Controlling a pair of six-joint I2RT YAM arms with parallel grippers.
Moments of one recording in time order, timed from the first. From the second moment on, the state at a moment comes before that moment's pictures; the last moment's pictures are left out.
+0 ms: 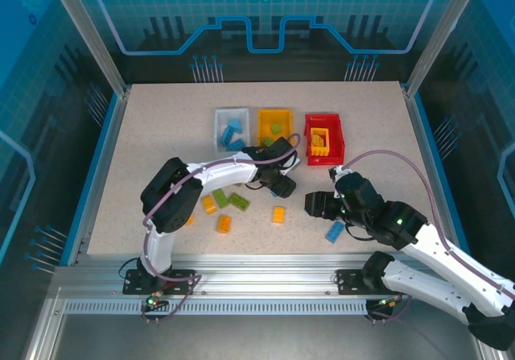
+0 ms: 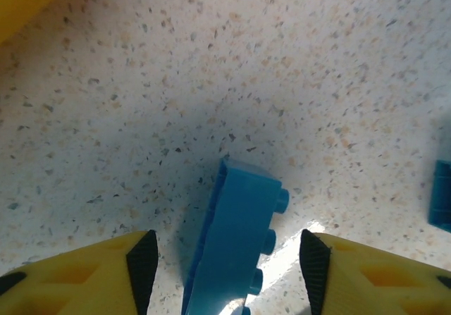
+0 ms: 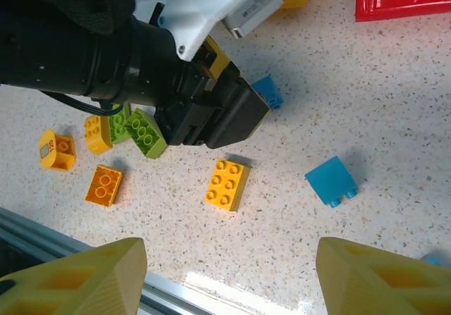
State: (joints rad) left arm -0.79 2.00 1.42 -0.57 0.04 -0.13; right arm 0.80 0.74 0.79 -0.81 0.10 0.73
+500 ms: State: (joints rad) left arm -0.78 1.99 1.38 -0.54 0.03 -0.16; right arm 0.80 0.78 0.79 -0.80 0.09 0.73
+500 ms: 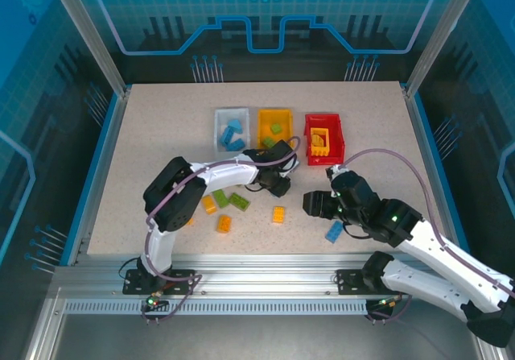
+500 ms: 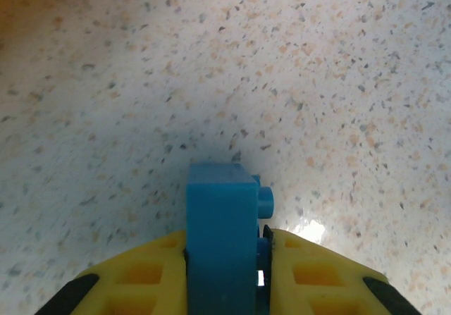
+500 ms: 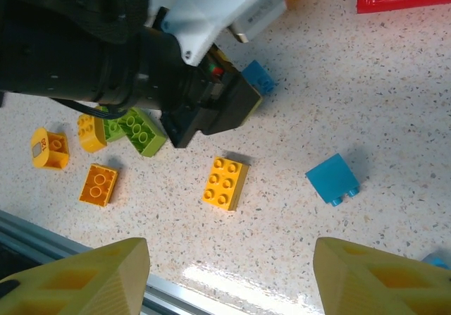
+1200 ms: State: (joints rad) left arm -0.23 2.01 1.65 -0.55 0.26 -0.46; right arm 0.97 1.28 1.07 -0.36 0.07 0.43
